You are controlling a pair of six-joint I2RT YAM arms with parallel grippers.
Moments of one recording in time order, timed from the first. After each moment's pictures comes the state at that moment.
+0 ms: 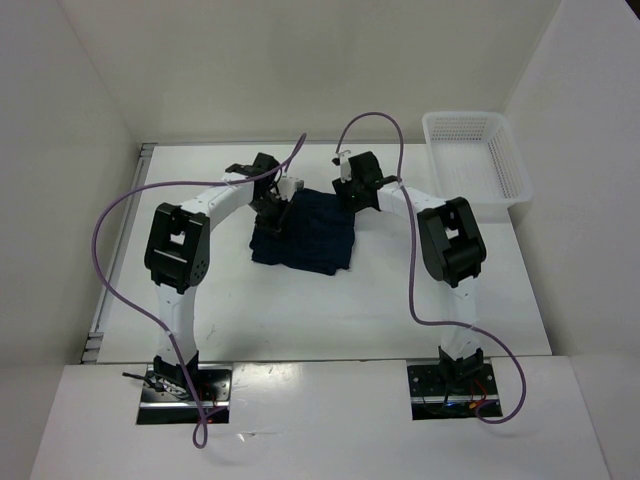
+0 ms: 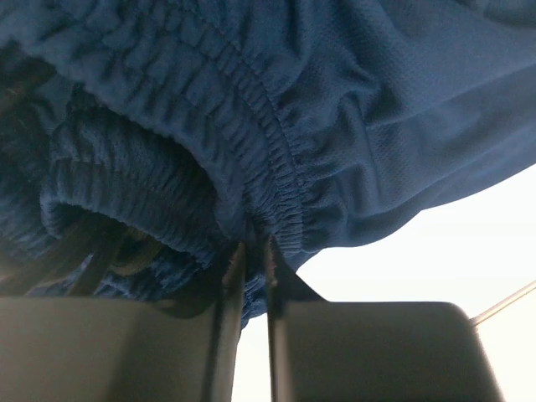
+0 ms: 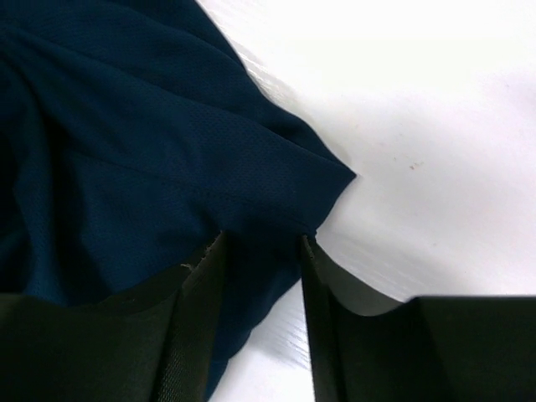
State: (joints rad) left arm -0.34 2.09 1.66 -0.87 0.34 0.07; right arm 0.40 2.11 1.52 -0.23 -0.09 -0.07
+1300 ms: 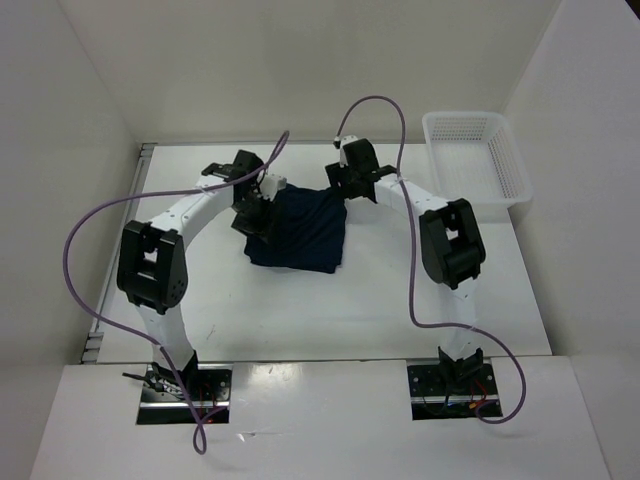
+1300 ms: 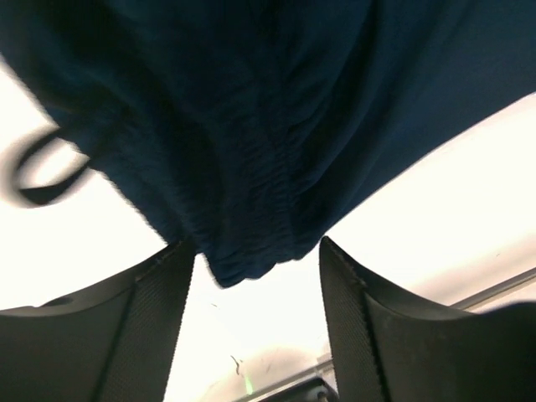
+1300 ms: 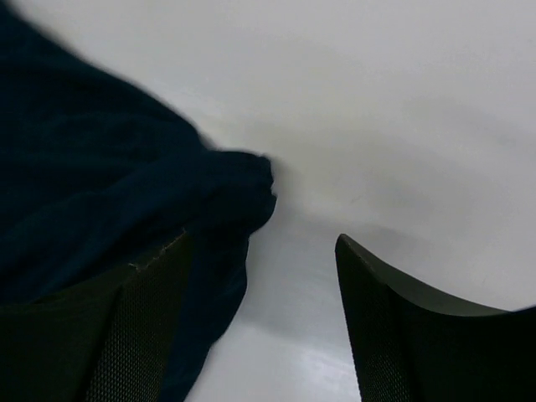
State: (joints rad) left arm -0.30 1.88 1.51 -0.95 0.21 0.07; right arm 0.43 2.16 1.70 -0.26 0.12 0.04
